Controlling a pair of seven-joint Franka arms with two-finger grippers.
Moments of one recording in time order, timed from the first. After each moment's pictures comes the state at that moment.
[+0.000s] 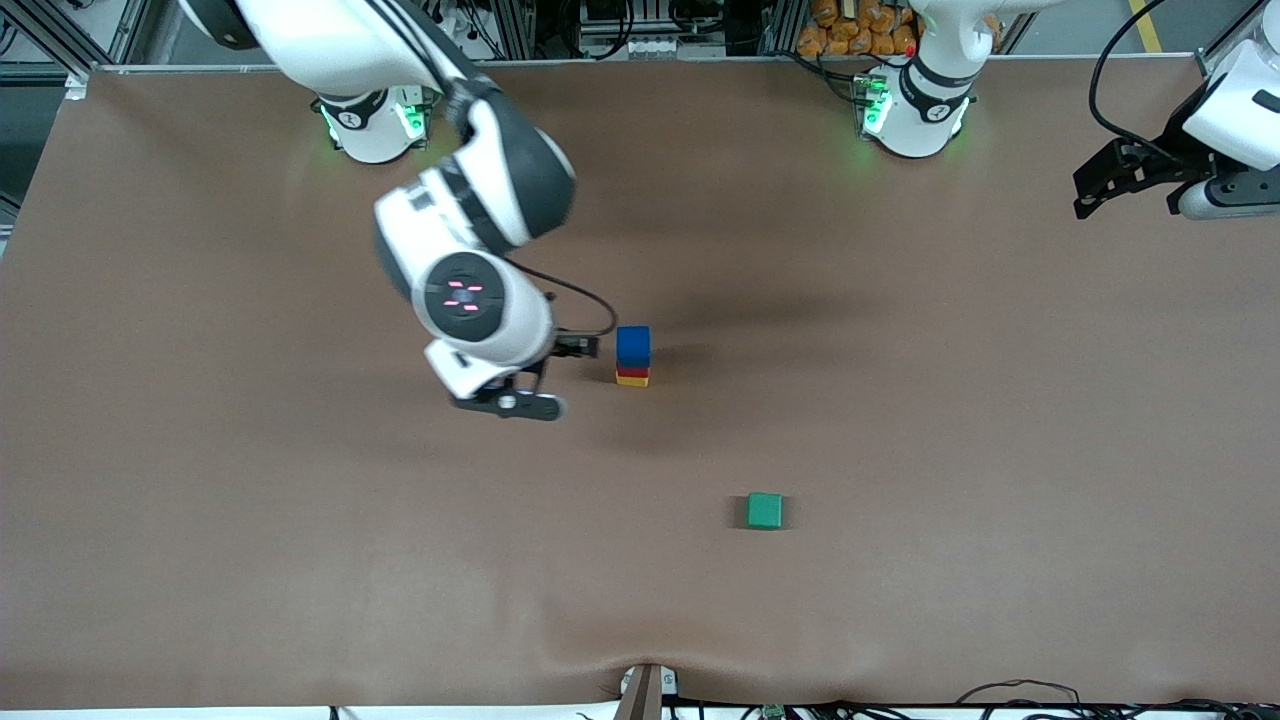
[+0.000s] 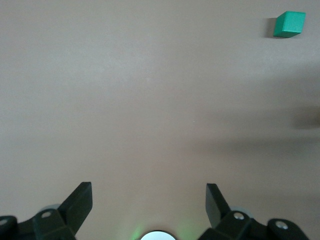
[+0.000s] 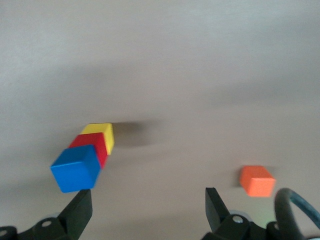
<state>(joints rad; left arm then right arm) 0.06 -0.19 -0.13 -1.76 0.05 1.58 -0.09 0.55 0.64 -0.05 -1.08 0.18 1.48 0.68</state>
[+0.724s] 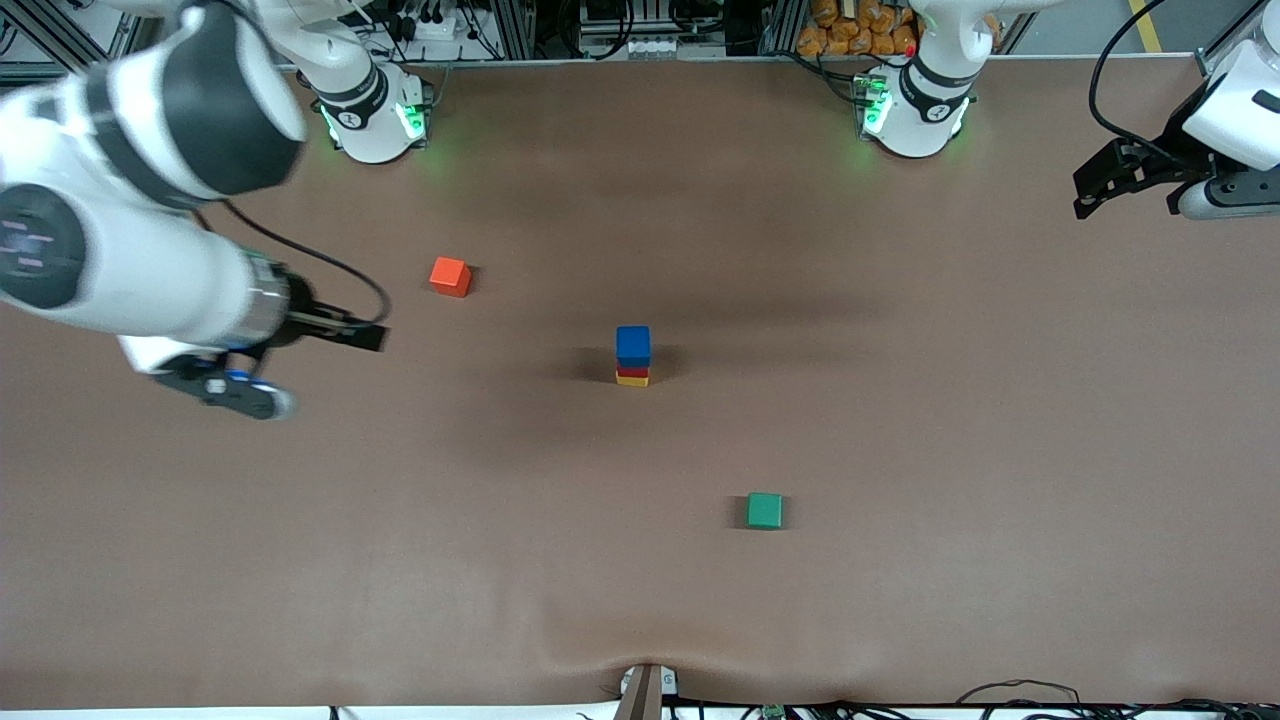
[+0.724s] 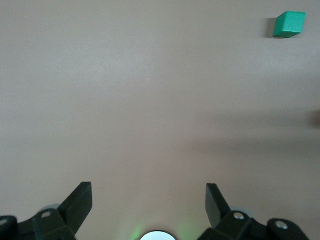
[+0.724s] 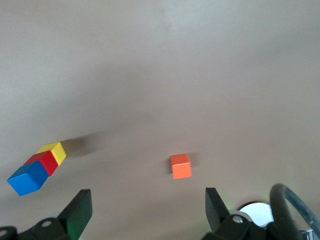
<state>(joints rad) 0.06 -0.19 -0.13 -1.76 0.05 1.58 -0.09 0.28 0.44 -0.06 -1.07 0.11 1.27 0.58</state>
